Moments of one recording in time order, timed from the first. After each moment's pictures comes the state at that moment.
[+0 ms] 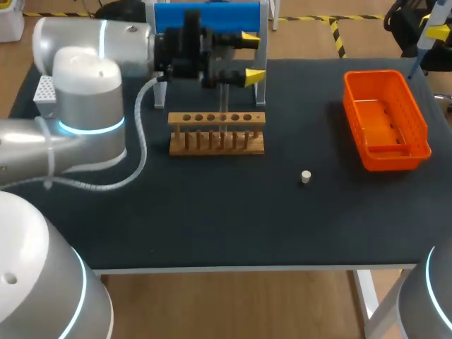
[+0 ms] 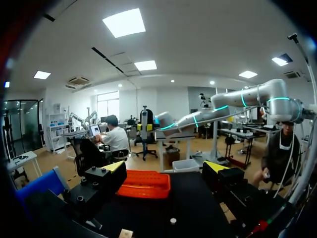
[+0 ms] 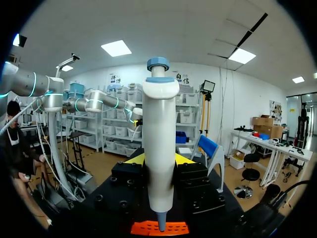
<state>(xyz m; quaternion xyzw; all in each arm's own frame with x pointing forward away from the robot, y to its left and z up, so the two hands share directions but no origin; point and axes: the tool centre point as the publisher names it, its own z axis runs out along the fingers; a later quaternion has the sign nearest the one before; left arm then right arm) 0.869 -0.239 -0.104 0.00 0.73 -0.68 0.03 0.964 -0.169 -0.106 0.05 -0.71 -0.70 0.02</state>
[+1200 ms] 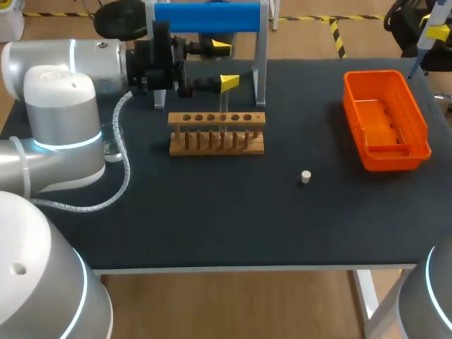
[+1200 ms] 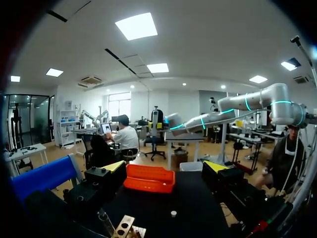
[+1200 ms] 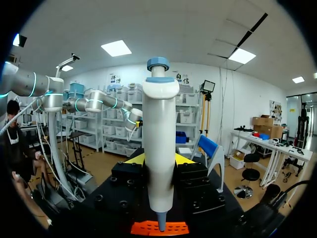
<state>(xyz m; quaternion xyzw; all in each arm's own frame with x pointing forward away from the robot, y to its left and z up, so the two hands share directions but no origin) 0.866 -0.194 -0.112 -0.05 0.73 -0.68 0.04 0.964 -0.169 -0.106 0.05 -0.71 -0.70 0.02</state>
